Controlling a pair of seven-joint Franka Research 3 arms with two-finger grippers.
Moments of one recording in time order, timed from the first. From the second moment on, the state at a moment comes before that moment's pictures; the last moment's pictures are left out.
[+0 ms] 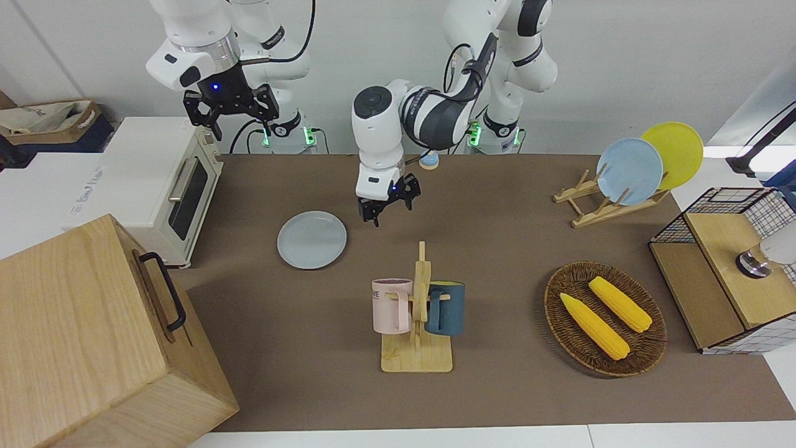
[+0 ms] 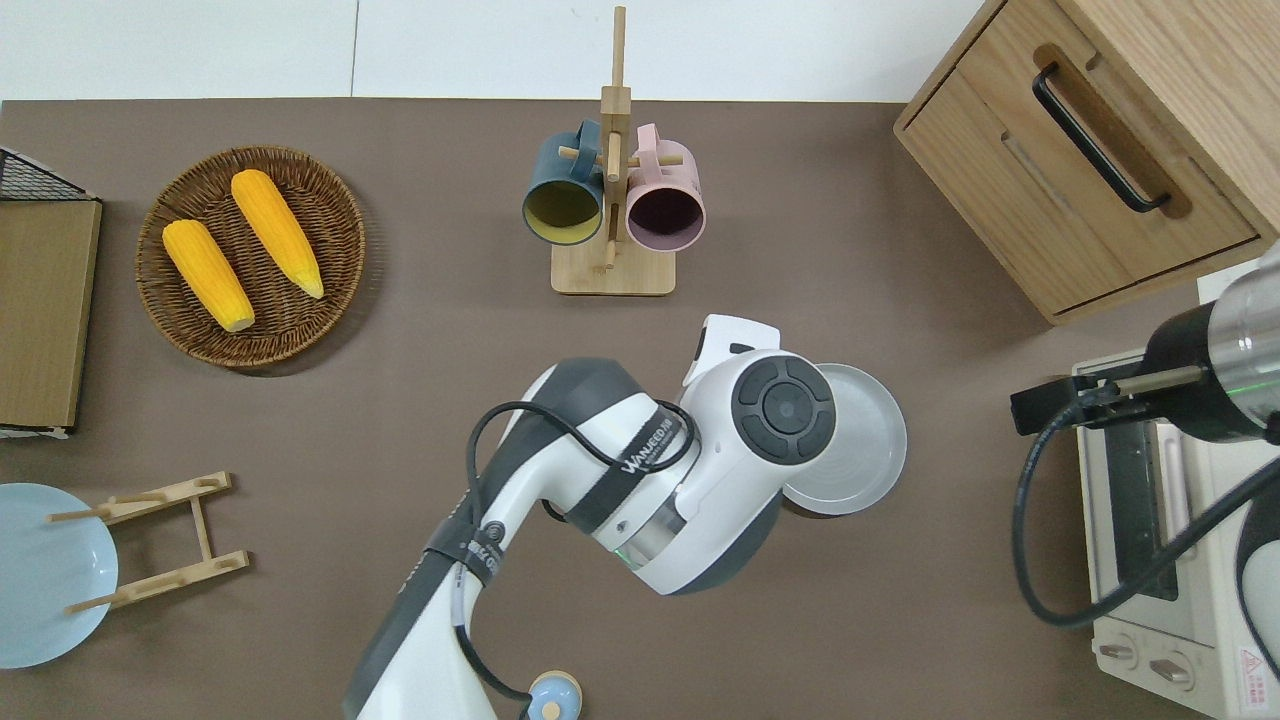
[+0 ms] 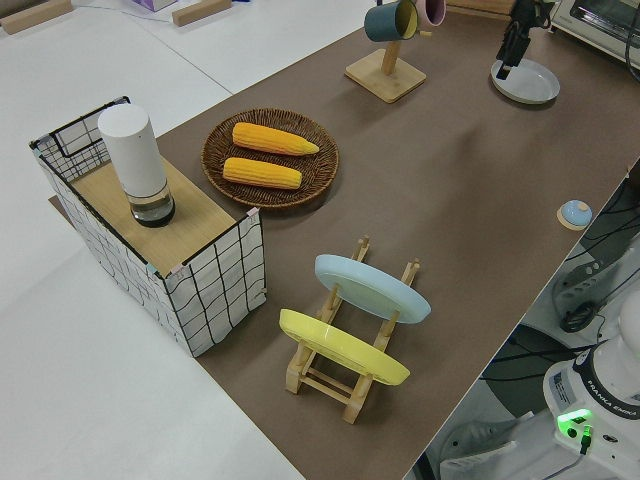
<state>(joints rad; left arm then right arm) -0.77 0.40 0.08 -1.50 0.05 1.83 -1.12 0.02 -0.01 0.12 -1.48 0.00 1.39 0.03</state>
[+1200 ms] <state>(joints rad) -0.32 0.08 0.08 -1.50 0.05 1.48 -0.27 0.02 -0.01 0.12 -1.48 0.00 1.39 0.03</state>
